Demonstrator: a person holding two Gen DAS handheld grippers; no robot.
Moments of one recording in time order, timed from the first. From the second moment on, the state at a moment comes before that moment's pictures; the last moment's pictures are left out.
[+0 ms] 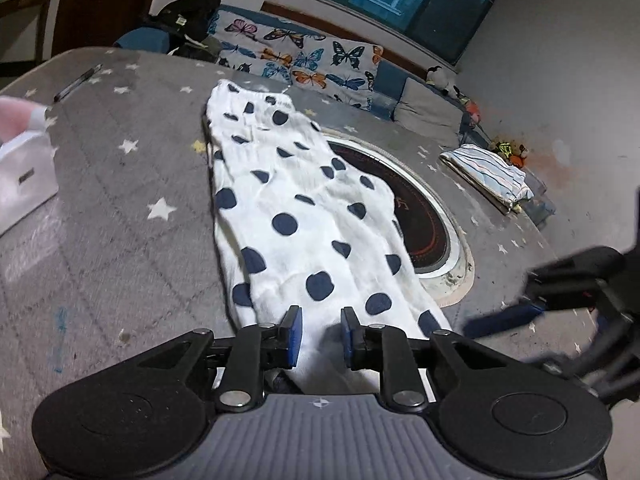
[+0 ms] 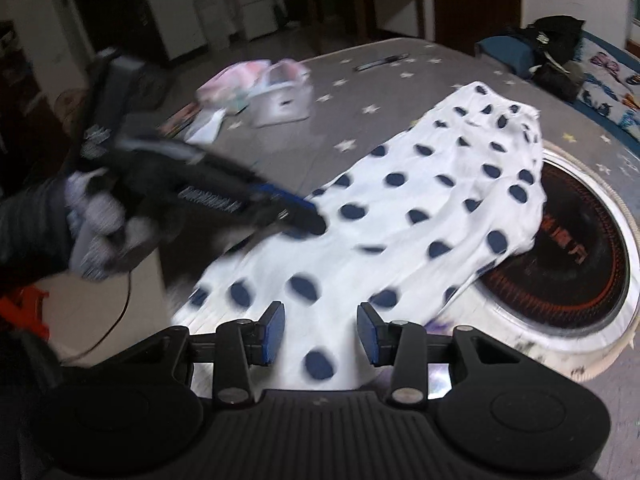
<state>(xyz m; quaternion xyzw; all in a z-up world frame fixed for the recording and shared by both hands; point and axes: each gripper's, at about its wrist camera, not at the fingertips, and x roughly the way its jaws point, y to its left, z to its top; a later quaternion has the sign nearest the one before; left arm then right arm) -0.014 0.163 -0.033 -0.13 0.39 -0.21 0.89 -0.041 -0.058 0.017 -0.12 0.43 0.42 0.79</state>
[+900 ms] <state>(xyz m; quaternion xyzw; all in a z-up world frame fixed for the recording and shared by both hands) 0.033 0.134 -0.022 -0.08 0.40 -0.22 0.89 0.091 -0.119 -0.015 -0.03 0.44 0.28 0.85</state>
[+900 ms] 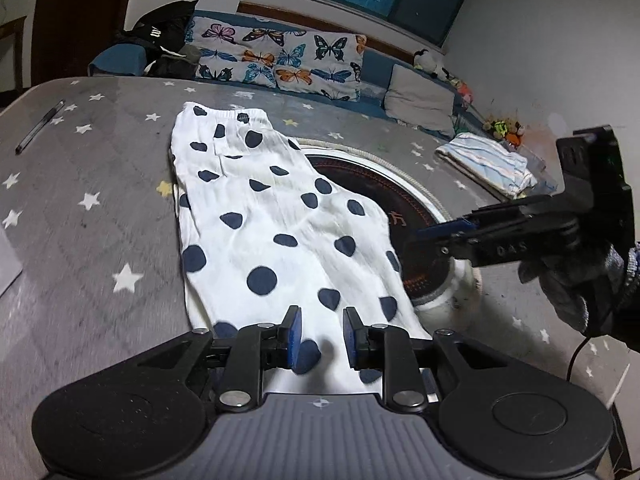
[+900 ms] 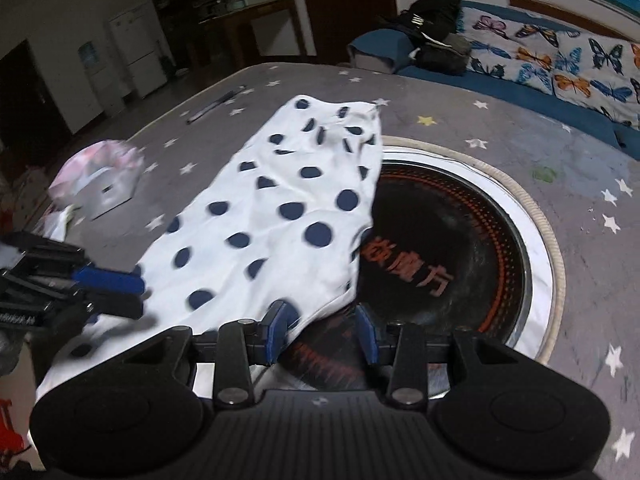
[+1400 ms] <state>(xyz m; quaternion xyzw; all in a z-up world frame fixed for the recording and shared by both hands) 0.064 0.135 -0.037 -0.06 0.42 -0.20 0.88 0.115 -0.117 -0.036 -0.01 0.44 0.30 0.85</state>
